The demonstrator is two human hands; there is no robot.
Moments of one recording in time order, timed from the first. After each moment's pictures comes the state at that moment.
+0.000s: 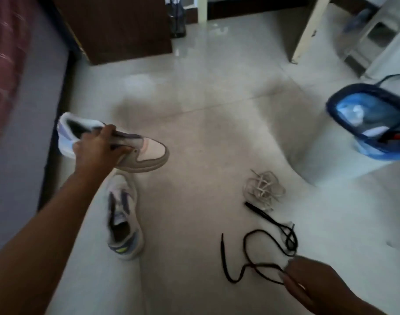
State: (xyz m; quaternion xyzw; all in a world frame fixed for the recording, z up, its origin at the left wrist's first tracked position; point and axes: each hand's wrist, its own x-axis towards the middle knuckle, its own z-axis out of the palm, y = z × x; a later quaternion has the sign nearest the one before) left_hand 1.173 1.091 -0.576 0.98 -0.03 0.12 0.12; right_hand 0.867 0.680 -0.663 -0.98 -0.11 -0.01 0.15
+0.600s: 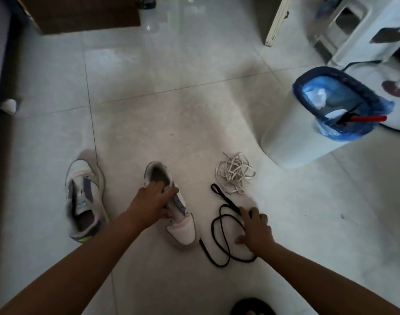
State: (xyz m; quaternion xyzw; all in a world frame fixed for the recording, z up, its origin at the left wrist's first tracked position) left_hand 1.056 0.971 -0.687 0.93 -0.31 -0.21 0.00; right_hand 0.916 0.699 -0.733 -0.93 0.18 0.31 0.08
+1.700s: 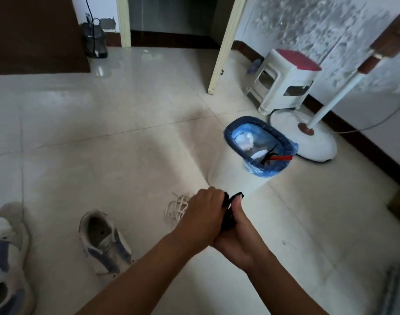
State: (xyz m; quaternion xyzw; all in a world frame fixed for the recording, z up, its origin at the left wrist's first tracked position) left_hand 1.014 0.758 -0.550 0.86 -0.35 -0.15 0.33; right_hand 0.952 0.673 -0.543 -0.32 0.21 0.12 0.92
